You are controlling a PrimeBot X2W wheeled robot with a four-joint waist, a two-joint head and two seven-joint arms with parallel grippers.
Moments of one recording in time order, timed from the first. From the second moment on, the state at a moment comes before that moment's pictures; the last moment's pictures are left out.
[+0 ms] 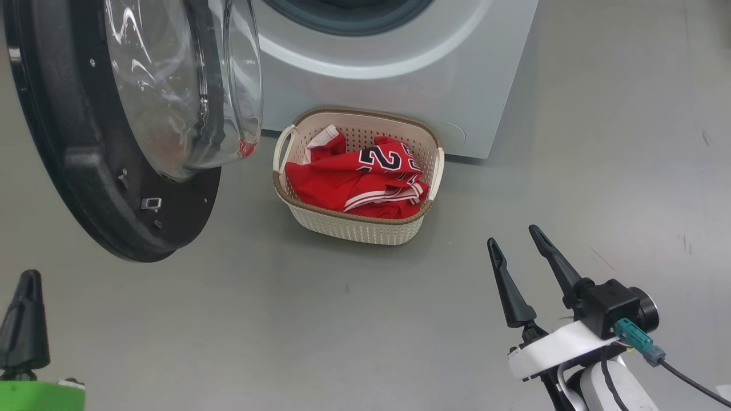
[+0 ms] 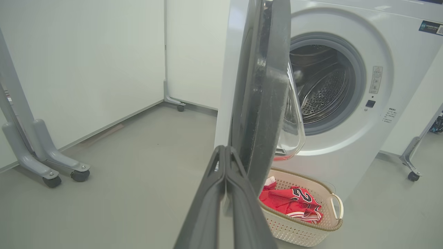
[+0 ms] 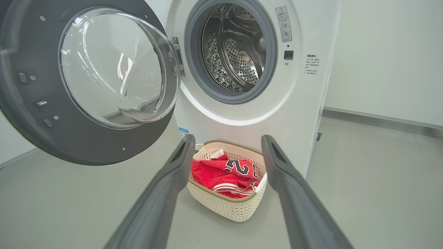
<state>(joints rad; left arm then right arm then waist) 0.07 0.31 0.07 0.07 -0.66 -0.13 -0.25 -0.05 -0.05 0.24 0.13 0.21 0.11 -0.25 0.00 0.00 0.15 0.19</state>
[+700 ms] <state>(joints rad) -0.21 0.22 0.33 0.18 -1.59 -0.05 0.16 -0.07 -0.05 0.25 0.13 0.21 0.11 -0.25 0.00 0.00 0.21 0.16</state>
